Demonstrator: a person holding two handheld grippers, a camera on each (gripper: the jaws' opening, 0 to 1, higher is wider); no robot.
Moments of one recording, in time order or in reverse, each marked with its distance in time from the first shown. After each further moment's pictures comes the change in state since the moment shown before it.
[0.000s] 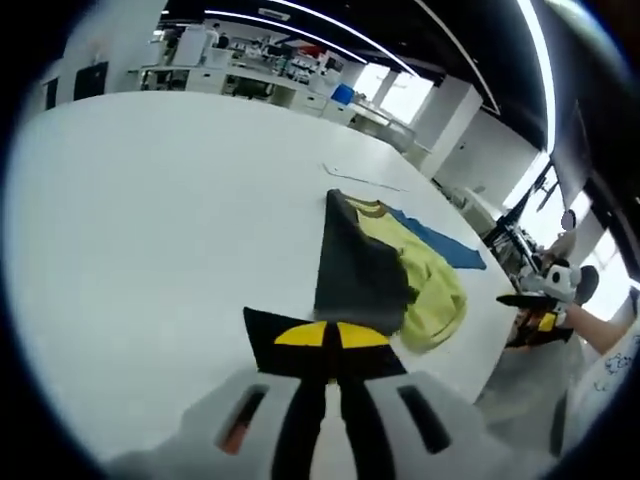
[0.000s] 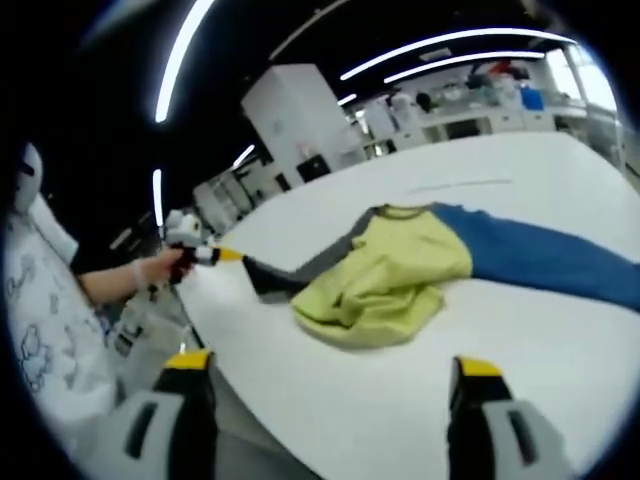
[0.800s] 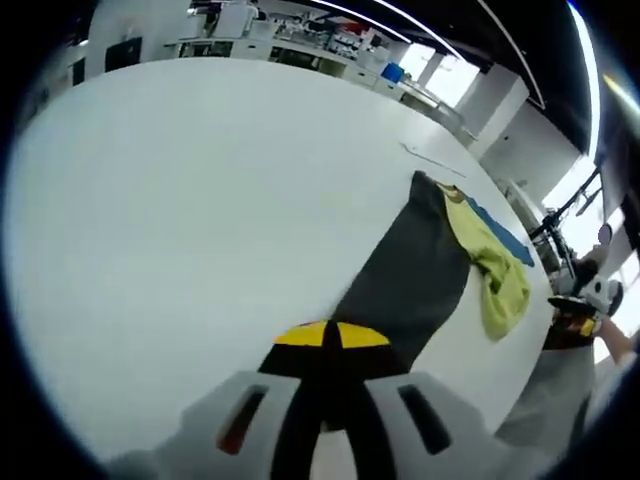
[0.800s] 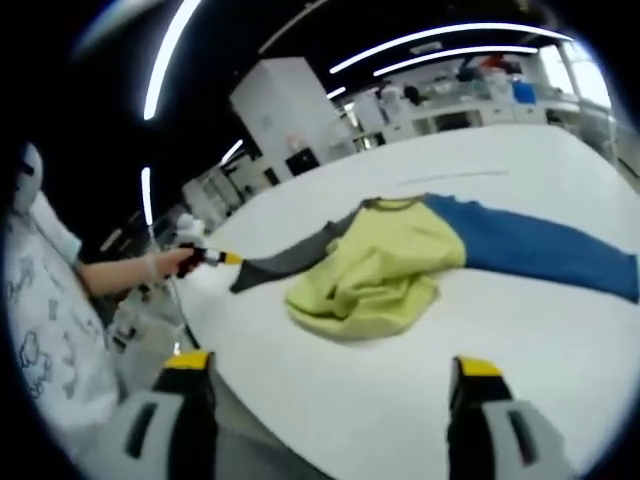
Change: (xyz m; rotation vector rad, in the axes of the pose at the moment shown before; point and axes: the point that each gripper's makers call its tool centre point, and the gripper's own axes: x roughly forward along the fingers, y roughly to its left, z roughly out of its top) left arm 0.010 0.102 -0.009 -0.070 0.123 0.165; right arm -0.005 -0.001 -0.006 0.029 0.020 -0.054
